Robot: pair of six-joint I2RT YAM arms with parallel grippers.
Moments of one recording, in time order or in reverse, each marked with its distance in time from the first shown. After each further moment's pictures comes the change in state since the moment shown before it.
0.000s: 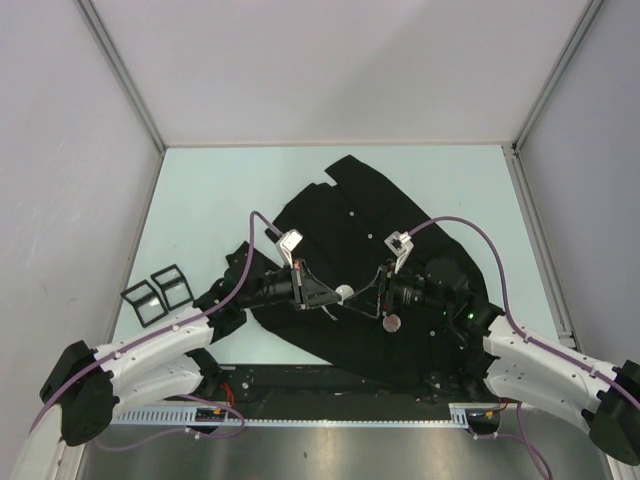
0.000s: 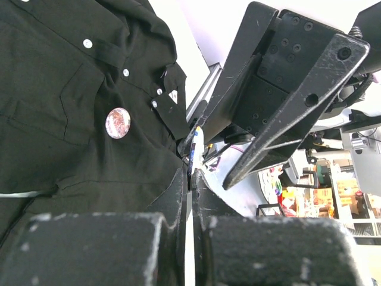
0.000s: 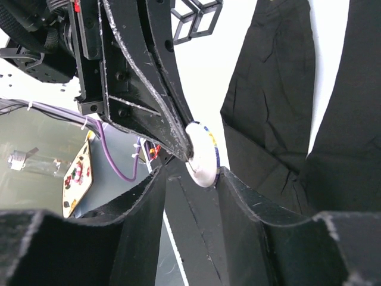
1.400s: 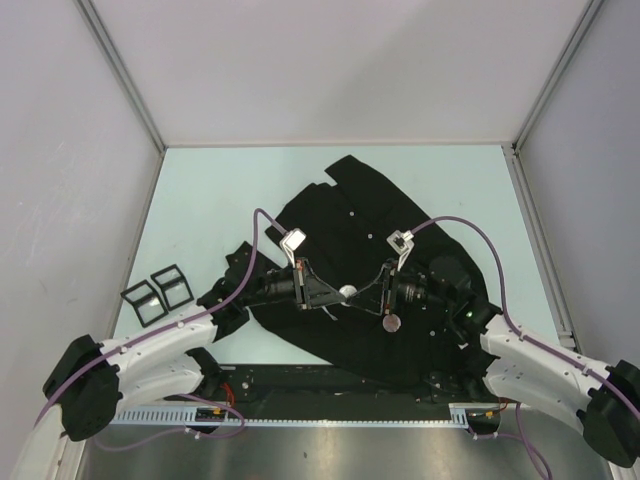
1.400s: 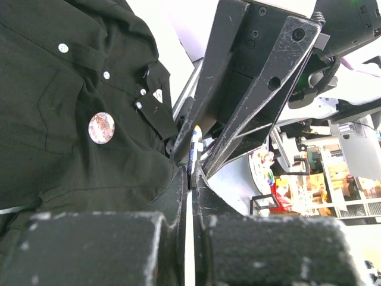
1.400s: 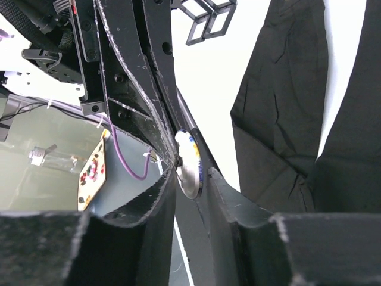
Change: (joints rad) left arm -0.001 0.039 -0.003 0.102 0.066 -0.008; right arm -0.067 0.019 -0.038 0.096 -0.100 0.038
